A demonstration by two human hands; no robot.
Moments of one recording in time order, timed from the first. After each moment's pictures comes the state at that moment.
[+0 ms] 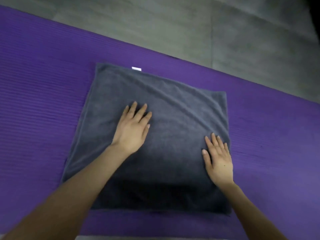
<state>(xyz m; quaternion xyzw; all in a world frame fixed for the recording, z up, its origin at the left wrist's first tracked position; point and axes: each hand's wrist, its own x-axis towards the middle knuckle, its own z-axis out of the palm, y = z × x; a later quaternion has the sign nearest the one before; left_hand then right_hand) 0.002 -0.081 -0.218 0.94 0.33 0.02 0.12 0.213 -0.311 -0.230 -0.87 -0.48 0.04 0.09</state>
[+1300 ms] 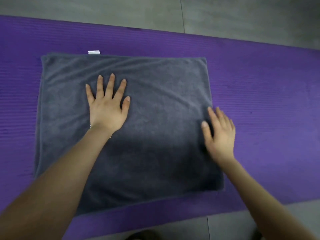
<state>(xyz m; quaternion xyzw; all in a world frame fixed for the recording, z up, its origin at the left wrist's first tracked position) 0.055 -0.064 -0.236 0.92 0.39 -0.03 0.08 0.239 -0.323 -0.218 -0.92 -0.36 0.01 0.14</state>
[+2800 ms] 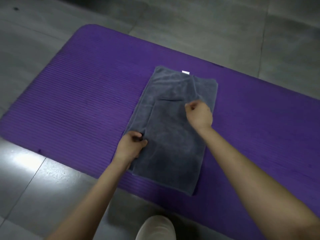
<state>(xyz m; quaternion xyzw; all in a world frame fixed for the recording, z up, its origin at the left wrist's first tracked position) -0.115 -0.153 -0.163 0.44 0.68 0.17 0.56 0.096 -0.125 -0.160 -0.86 -0.39 0.24 0.23</state>
